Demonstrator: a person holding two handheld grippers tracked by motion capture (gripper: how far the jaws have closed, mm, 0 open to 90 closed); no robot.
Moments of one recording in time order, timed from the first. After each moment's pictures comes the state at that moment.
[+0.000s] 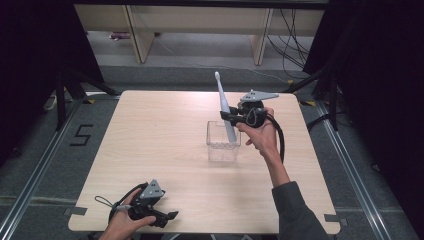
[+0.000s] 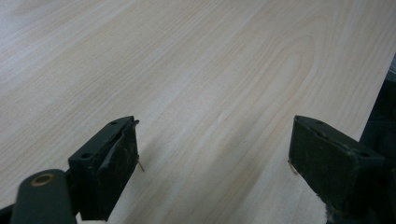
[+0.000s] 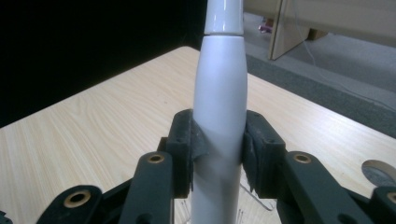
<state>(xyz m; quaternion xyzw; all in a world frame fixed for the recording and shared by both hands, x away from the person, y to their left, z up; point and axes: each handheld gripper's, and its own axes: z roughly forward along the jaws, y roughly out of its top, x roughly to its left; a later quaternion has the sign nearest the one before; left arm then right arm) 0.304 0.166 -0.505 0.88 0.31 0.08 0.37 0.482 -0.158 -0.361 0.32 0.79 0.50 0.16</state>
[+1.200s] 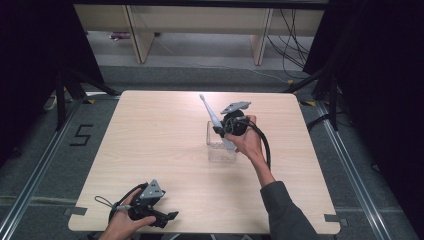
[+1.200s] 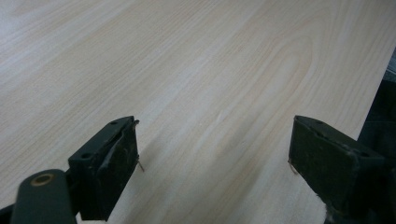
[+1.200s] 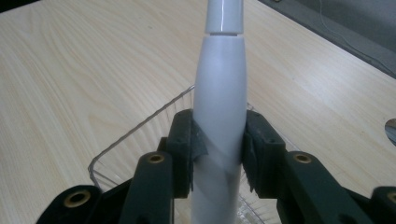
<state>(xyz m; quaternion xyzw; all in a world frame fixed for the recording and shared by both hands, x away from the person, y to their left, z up) 0.304 0.166 -0.504 0.88 0.30 0.08 0.36 0.497 -0.124 -0.412 0.33 0.85 0.38 0.16</state>
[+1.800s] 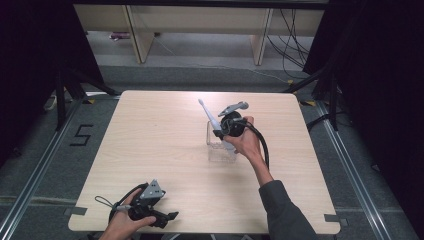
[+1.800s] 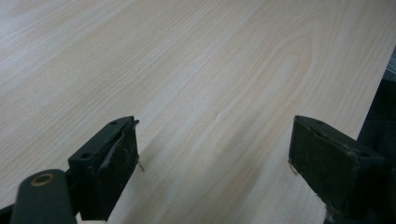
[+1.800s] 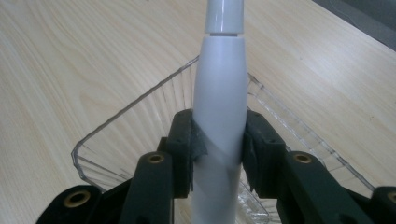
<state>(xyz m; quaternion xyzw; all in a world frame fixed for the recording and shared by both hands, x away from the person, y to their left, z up) 0.304 0.166 -0.505 0.88 0.30 0.08 0.36 0.502 -0.120 -0.420 0.33 0.87 0.33 0.15</state>
